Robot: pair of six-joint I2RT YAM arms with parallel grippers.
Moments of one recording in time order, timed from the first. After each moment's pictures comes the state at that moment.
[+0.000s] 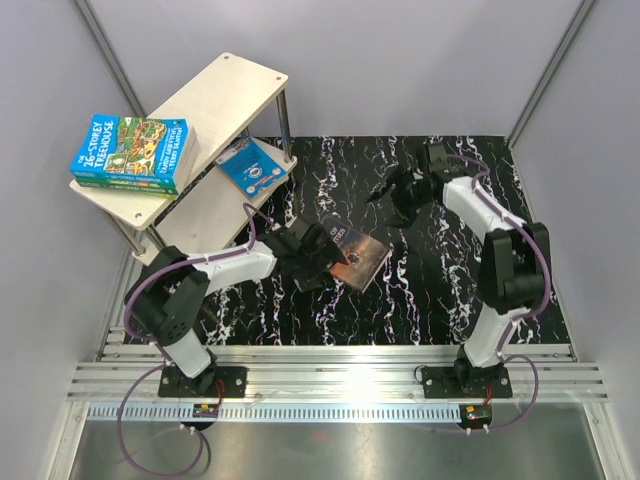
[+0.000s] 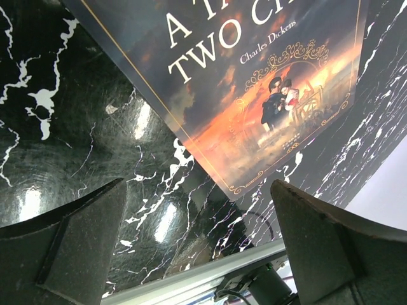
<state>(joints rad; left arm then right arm) -0.75 1.66 0.97 -0.28 0.05 -1.31 0.21 1.77 1.36 -0.57 -0.49 0.99</state>
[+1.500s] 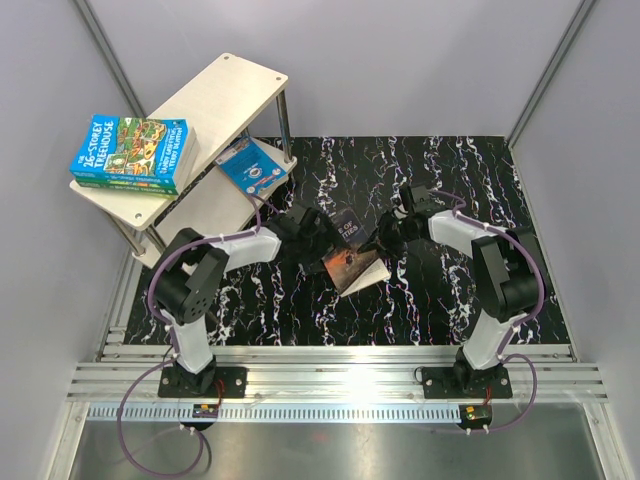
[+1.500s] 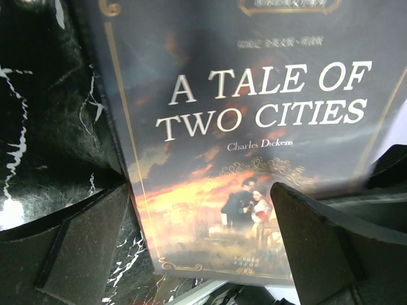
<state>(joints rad) -0.64 1.83 1.07 -0.15 0.18 -1.23 0.31 1.77 1.06 -0.33 -0.60 0.87</state>
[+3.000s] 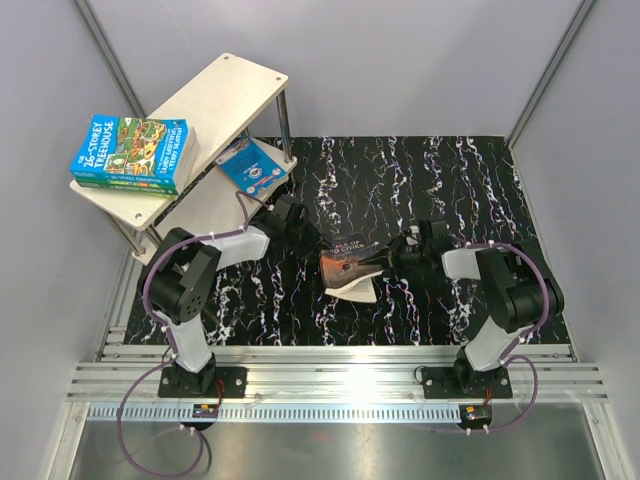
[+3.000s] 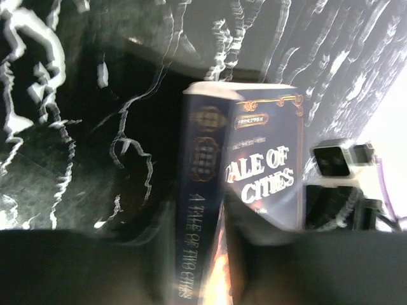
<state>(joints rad) -0.56 1.81 1.01 -0.07 0.23 -1.18 0.24 1.68 0.64 0.23 -0.91 1.33</state>
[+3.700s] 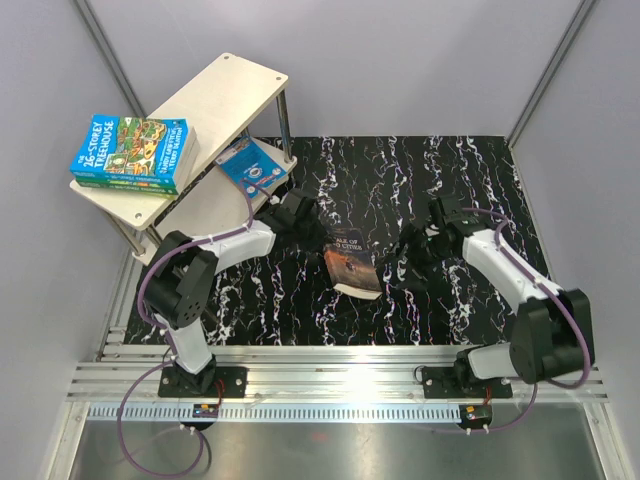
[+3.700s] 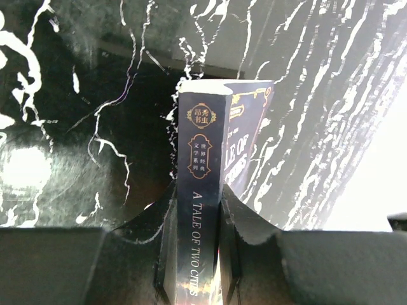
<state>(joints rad) -0.61 1.78 1.11 -0.17 0.08 -1.16 0.25 1.41 0.96 -0.77 -0.51 0.89</state>
